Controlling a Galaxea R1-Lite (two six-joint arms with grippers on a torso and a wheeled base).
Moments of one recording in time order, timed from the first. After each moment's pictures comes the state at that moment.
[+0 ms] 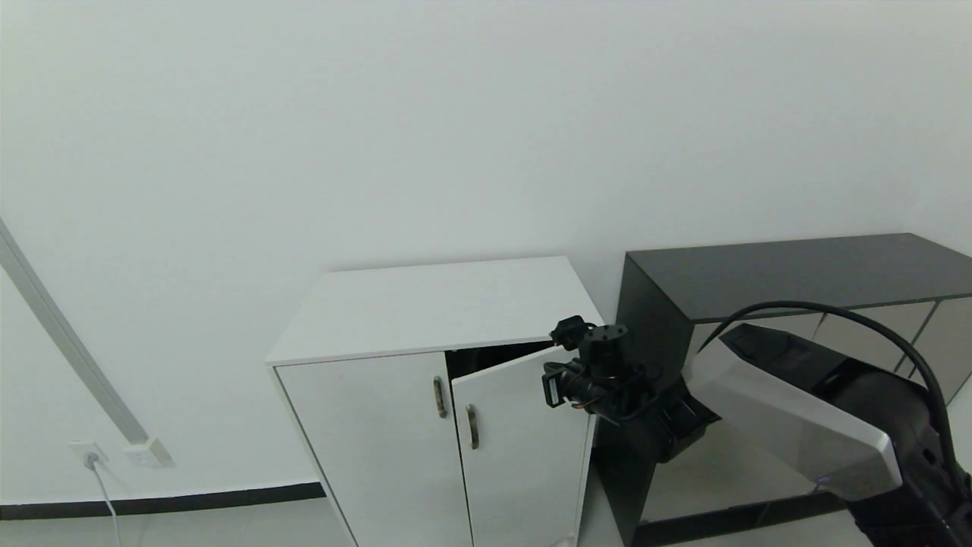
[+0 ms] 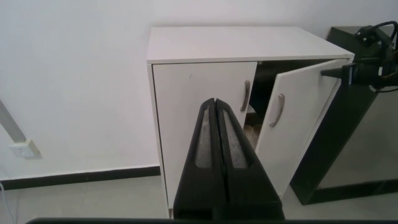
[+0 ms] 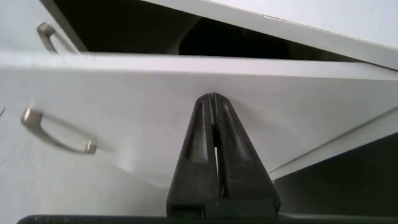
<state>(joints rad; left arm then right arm) 0.00 0.00 0.00 0.00 0.04 -0.02 0.56 2.53 -1.40 -0.82 -0.04 0.04</state>
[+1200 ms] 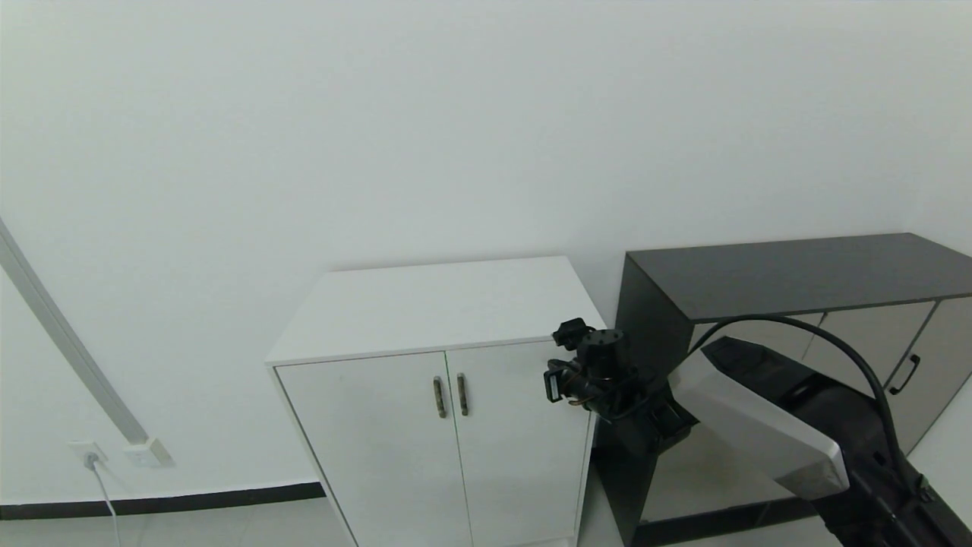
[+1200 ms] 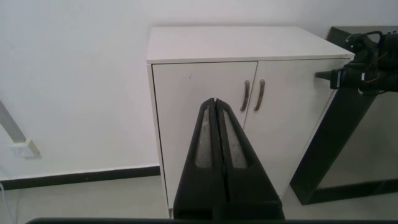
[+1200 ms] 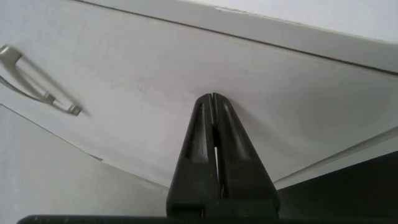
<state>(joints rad) 0.00 0.00 0.00 0.00 0.04 -0.02 0.54 2.65 -1.54 -0.82 -0.08 0.04</state>
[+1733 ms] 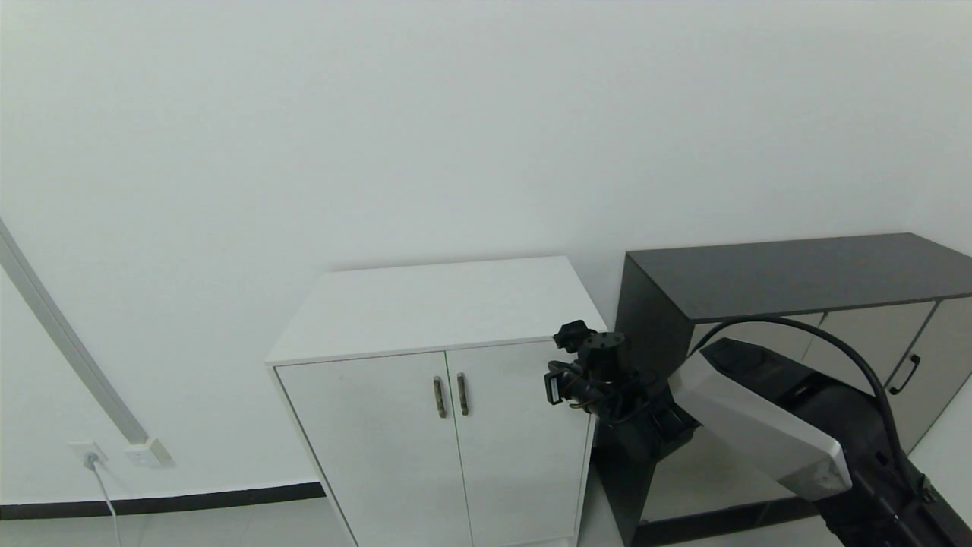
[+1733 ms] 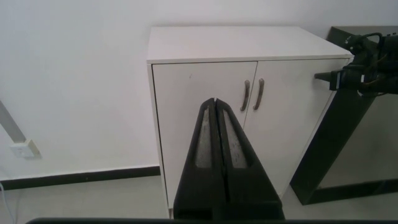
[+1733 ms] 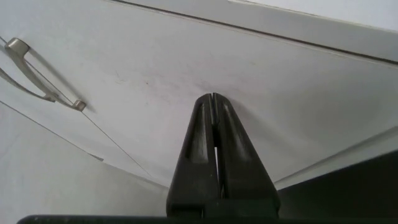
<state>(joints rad) 0.00 0.00 0.00 0.00 0.04 -0.02 0.54 2.64 -1.49 -0.87 -0.08 0.04</state>
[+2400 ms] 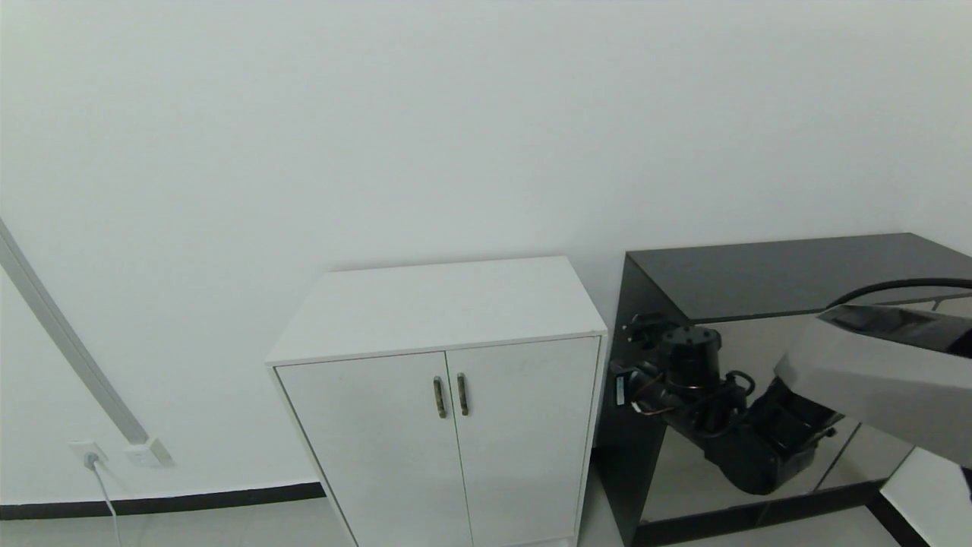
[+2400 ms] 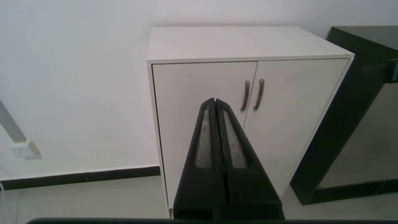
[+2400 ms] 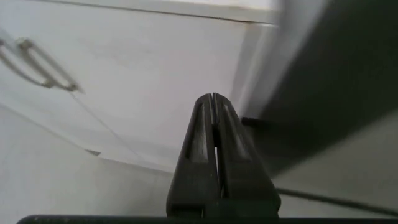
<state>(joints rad) 0.00 0.00 0.00 0.00 0.04 -0.02 0.47 2.26 -0.90 -1.06 -0.16 0.09</state>
